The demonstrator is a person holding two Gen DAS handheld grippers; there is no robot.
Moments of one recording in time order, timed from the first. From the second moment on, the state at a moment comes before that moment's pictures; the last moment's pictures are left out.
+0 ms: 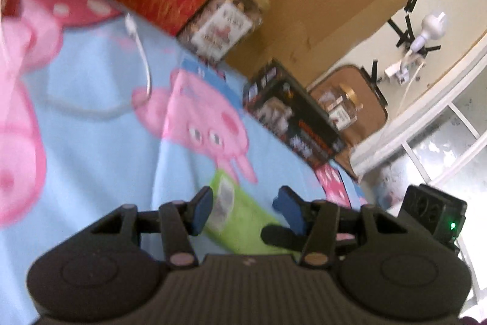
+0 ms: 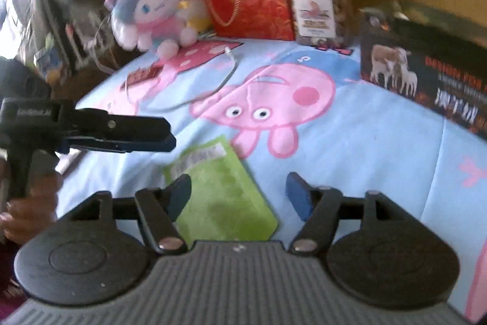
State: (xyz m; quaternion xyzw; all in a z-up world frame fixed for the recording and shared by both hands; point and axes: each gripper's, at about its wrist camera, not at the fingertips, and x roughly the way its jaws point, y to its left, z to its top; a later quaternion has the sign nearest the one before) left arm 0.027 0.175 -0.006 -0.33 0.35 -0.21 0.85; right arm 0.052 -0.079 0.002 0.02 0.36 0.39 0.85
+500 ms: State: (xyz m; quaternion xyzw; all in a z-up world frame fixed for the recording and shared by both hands) left arm 0.005 0.158 -0.023 -0.32 0.35 -0.20 0.85; right arm 0.070 -0.124 -0.022 0.22 0.43 0.42 0.77
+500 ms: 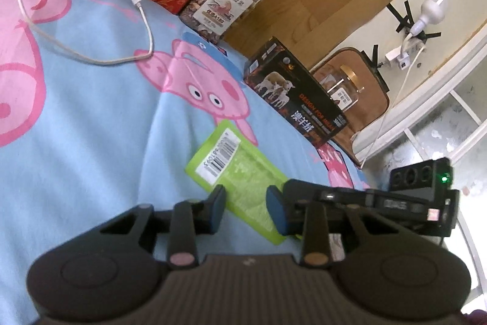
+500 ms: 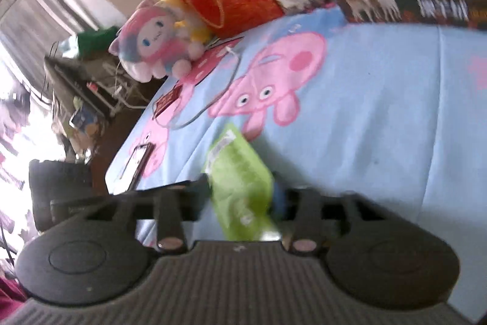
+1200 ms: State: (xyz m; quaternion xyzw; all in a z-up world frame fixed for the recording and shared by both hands) left arm 0.024 0.148 -0.019 -0.40 0.34 -0.26 0.81; right arm 0.063 -0.155 -0.038 0.47 0.41 0.39 0.67
